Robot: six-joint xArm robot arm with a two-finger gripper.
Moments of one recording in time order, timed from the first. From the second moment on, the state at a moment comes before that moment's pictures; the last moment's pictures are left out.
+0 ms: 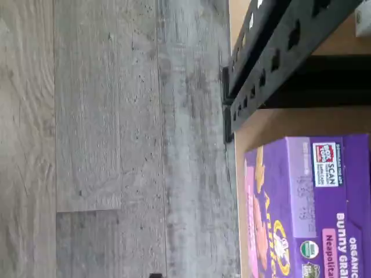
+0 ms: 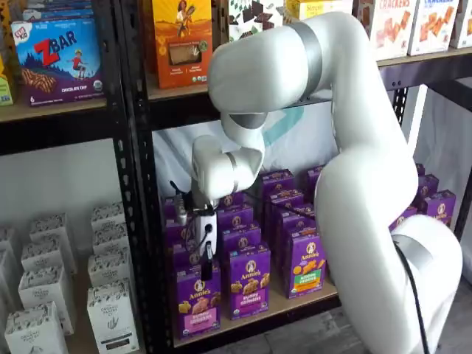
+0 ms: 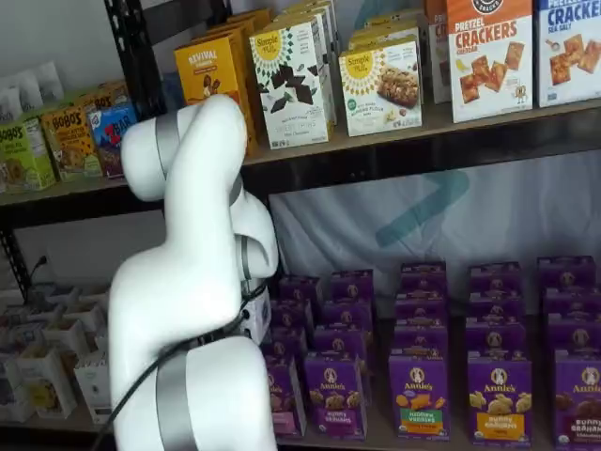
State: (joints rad) arm 0.41 0.72 -1.23 0.17 0.47 -1.31
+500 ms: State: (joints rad) arm 0.37 0.68 -1.17 0.08 0.43 -1.27
